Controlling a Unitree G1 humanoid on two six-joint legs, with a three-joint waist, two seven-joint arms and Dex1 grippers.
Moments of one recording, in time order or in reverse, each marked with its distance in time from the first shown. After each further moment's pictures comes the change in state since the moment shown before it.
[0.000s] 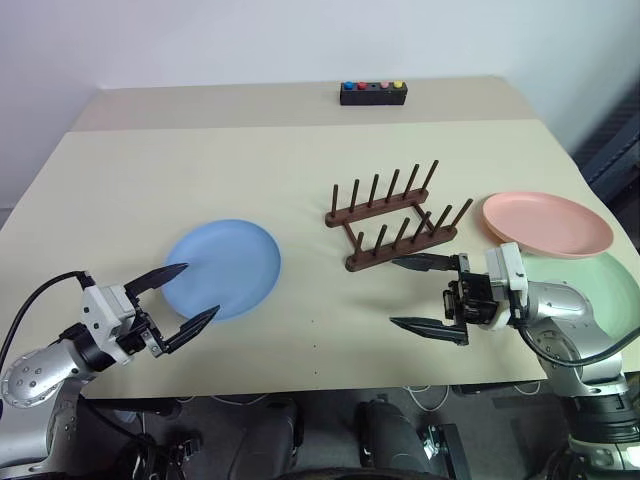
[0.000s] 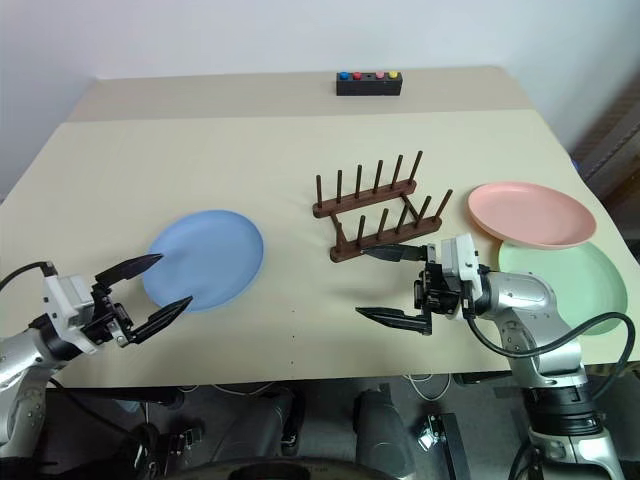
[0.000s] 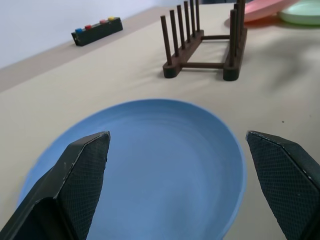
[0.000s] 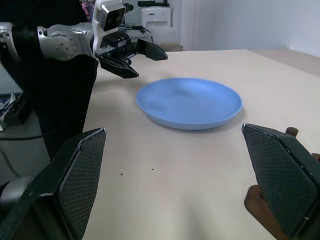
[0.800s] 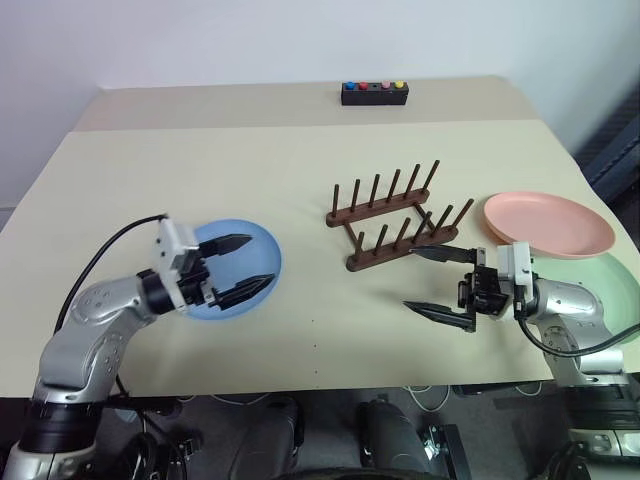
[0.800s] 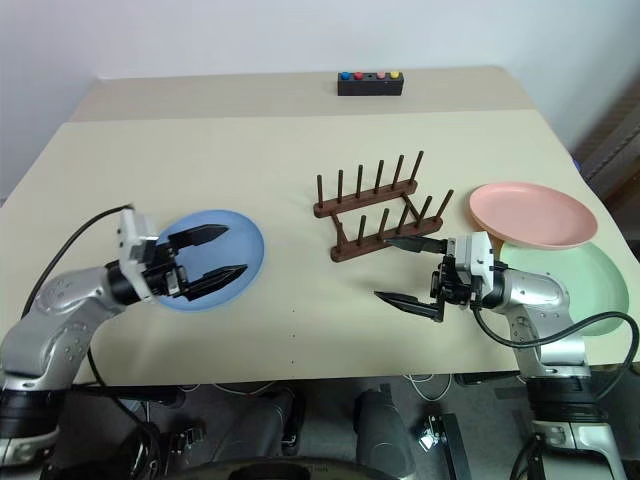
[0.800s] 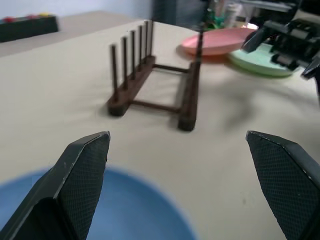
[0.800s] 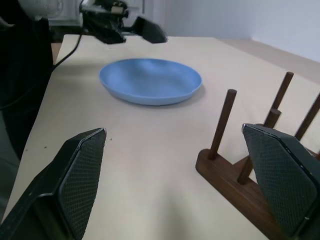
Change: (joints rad) left arm -0.433 0.047 -0.294 -0.115 -0.088 0.559 0.124; right arm -0.024 0.029 -0.020 0.170 -0.070 -0.158 -0.016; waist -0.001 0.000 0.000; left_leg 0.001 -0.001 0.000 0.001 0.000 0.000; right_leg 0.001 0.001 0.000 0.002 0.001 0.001
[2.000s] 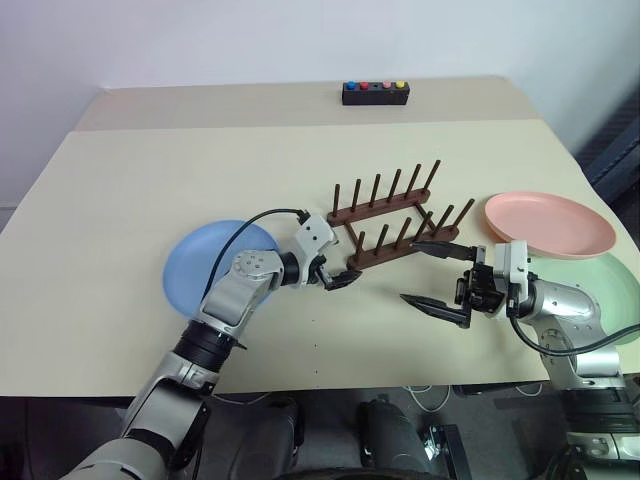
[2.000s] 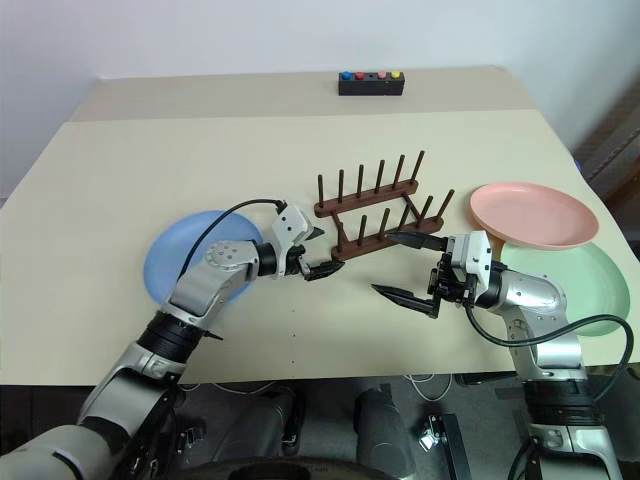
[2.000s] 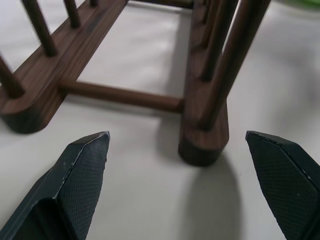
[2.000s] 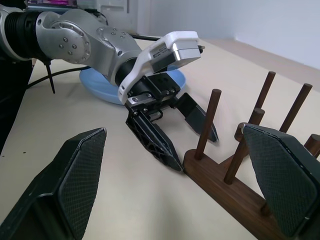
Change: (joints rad) left arm -0.359 -0.414 -0.371 0.482 0.418 0.013 0.174; right arm 0.015 -0.002 -0.009 -0.014 -0.016 -0.018 -0.067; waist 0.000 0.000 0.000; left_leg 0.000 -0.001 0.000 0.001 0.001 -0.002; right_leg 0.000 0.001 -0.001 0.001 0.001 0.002
